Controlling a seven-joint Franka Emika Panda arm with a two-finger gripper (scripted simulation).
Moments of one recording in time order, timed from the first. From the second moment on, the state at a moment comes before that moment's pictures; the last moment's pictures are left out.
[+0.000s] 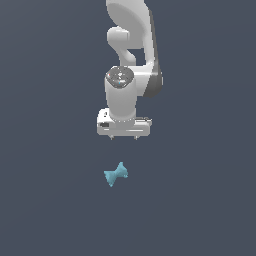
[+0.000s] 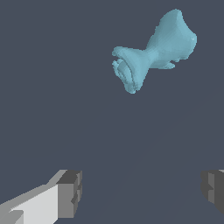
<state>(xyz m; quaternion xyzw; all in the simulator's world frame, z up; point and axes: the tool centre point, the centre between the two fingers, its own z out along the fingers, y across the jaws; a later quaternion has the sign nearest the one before) -0.008 -0.016 0.150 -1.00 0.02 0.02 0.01</state>
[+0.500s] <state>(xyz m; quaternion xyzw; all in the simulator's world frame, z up) -0.002 0.005 0.162 -1.00 0.01 0.01 0.01</state>
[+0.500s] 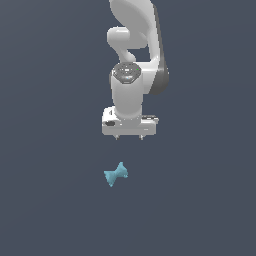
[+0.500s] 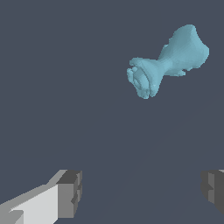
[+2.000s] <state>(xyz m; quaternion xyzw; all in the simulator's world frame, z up) 0.059 -0.022 0.143 -0.97 0.26 0.01 0.01</state>
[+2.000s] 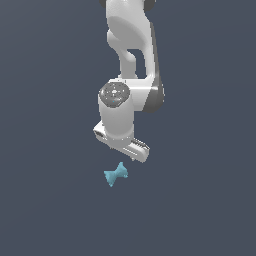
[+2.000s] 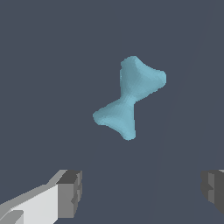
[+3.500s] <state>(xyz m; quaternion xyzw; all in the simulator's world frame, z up) 0.111 -0.051 0.114 -0.87 0.49 0.00 0.00</state>
